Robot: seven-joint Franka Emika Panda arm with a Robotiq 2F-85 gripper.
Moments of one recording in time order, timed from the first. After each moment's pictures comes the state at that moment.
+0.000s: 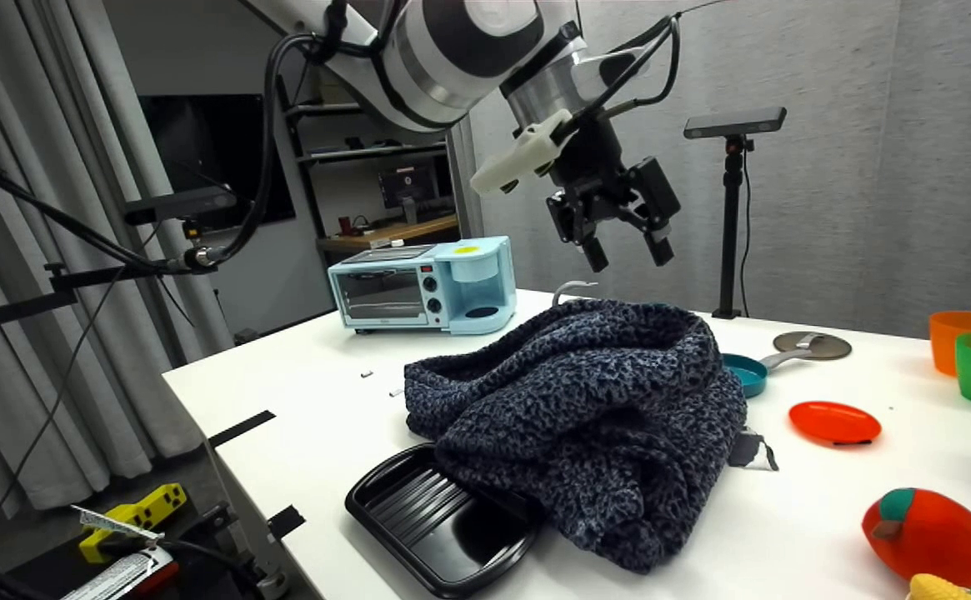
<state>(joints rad) -0.11 0.21 -0.19 -2.04 -0.27 2.54 0.13</state>
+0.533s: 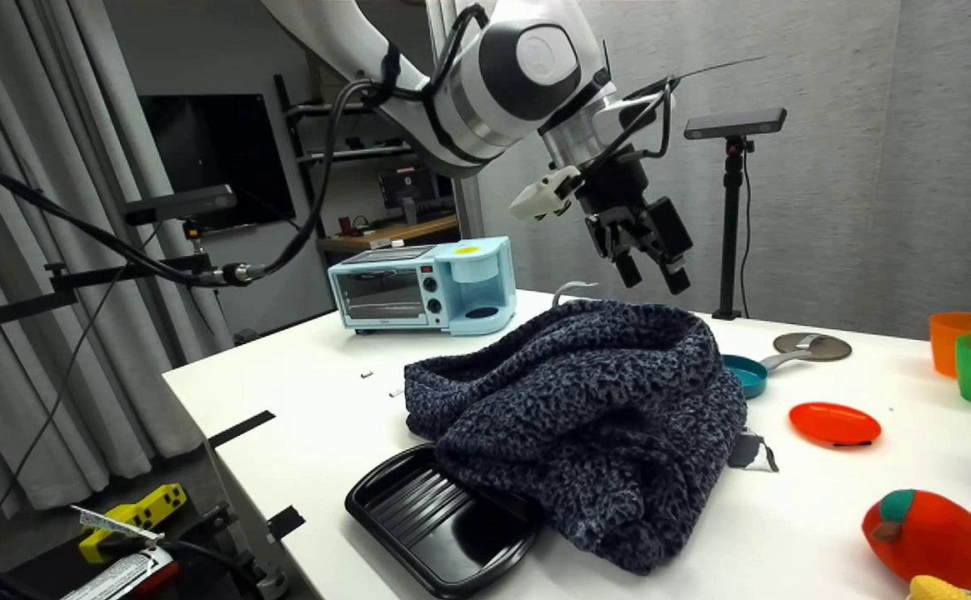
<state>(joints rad) -0.08 0.39 -0.21 -1.87 -0.27 2.54 0.45</state>
